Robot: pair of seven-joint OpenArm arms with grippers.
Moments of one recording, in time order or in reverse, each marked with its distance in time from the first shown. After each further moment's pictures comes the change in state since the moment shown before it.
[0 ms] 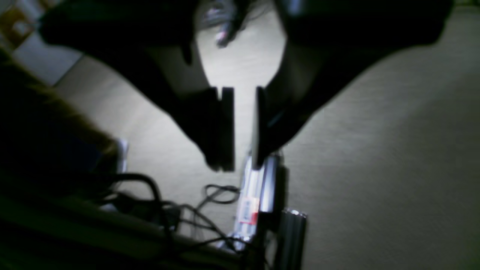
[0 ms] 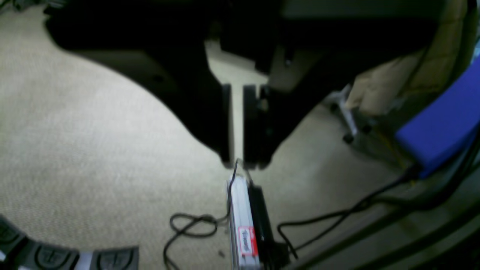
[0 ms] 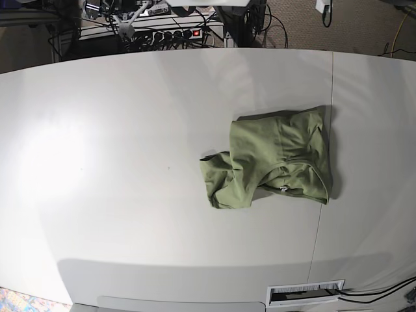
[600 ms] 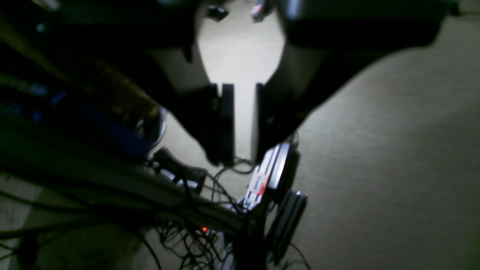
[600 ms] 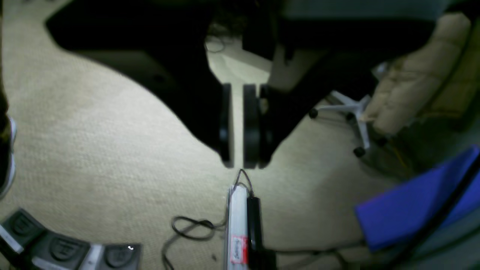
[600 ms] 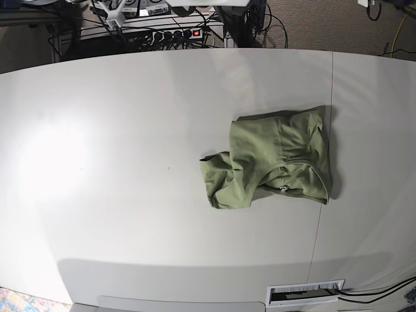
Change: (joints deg) left arm 14.1 -0.1 -23.3 19.7 -20.6 -8.8 19.3; right arm -20.5 0.1 -0.1 36.3 19.6 0.3 -18.1
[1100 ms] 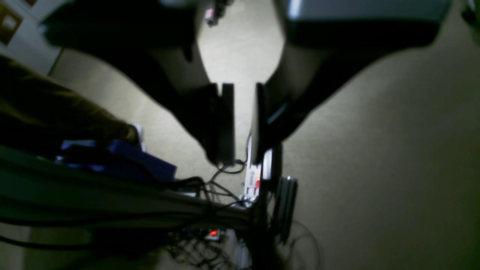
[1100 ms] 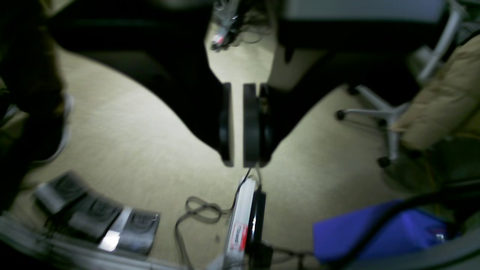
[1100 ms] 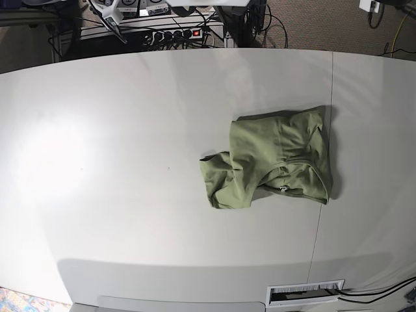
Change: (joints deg) left arm 14.6 -2.0 0.0 25.8 0.1 1.5 2.1; right arm -14.8 0.0 1.3 27.8 5.7 0.0 -6.4
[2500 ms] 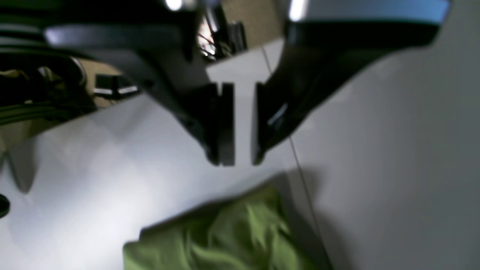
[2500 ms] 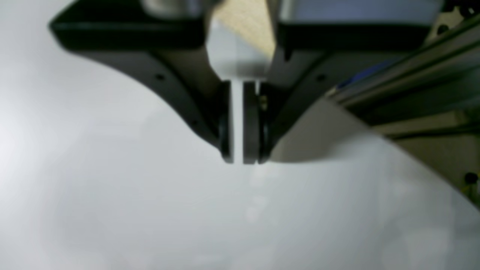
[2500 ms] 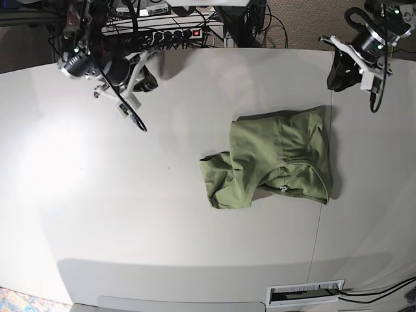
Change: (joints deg) left arm -19.1 -2.2 0.0 24.8 6.0 2.6 1.2; right arm 29.3 0.0 -8.2 11.0 -0.3 0.1 -7.7
